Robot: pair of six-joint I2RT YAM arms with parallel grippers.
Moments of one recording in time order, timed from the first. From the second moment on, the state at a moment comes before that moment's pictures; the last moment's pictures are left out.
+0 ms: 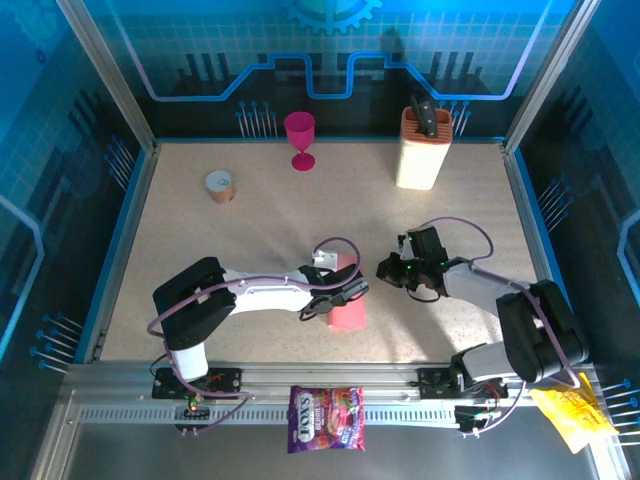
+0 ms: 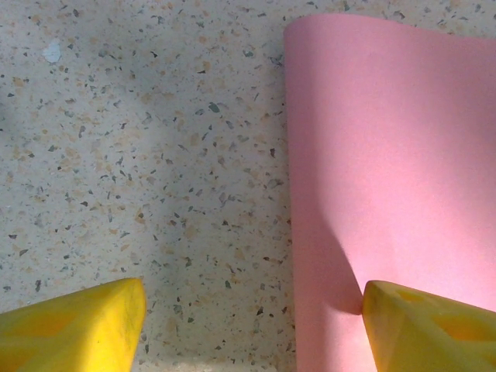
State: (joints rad) left arm -1.04 1.80 1.05 -0.52 -0.50 -1.00; right arm 0.32 1.37 0.55 -0.12 -0.41 0.75
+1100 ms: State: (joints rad) left arm -1.04 1.80 1.05 -0.52 -0.50 -1.02; right arm 0.32 1.40 0.51 -0.04 -0.50 0.75
